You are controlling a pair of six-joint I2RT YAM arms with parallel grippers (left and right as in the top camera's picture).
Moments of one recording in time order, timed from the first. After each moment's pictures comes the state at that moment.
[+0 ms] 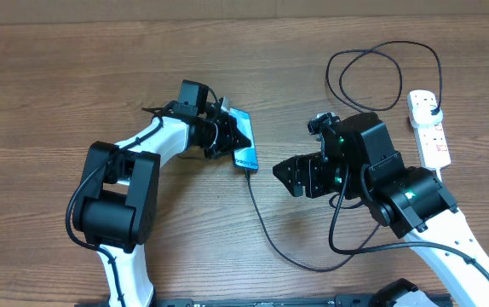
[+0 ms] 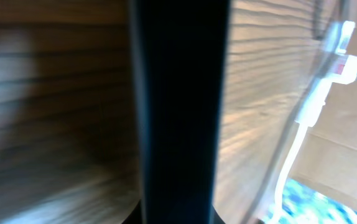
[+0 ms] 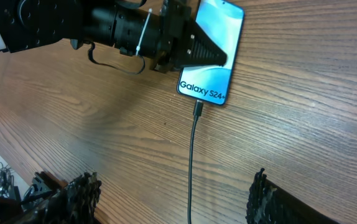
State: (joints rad) left arm -0.26 2.06 1.22 -0.35 0.72 -0.59; right arm 0.48 1.15 1.07 -0.80 -0.34 0.36
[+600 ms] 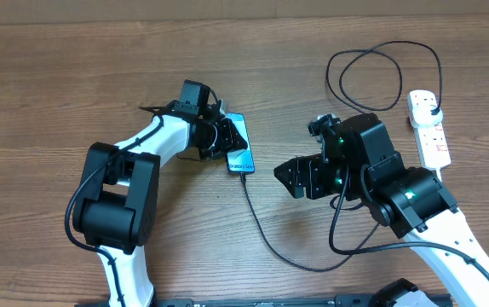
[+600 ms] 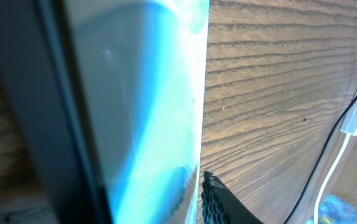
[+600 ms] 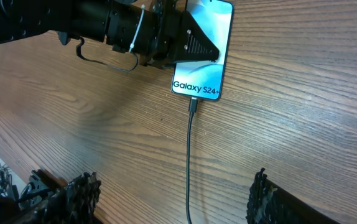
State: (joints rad) left arm -0.27 2.05 1.24 -0.43 0.61 -0.54; right arm 0.48 1.15 1.07 -0.82 -0.33 0.36
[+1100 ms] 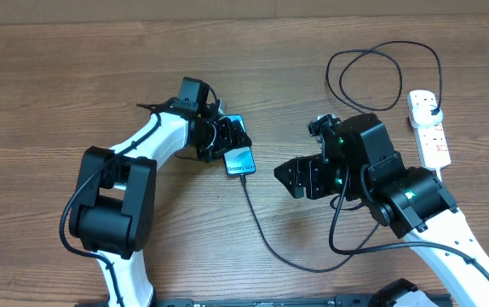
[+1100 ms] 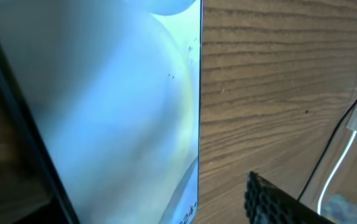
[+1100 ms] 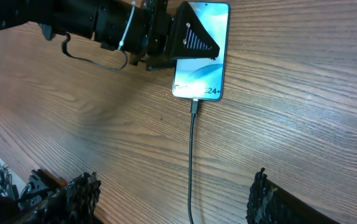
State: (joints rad) left arm -0.26 2.02 1.26 -0.53 0.58 -0.52; right arm 0.48 1.15 1.07 -0.82 -0.33 0.36
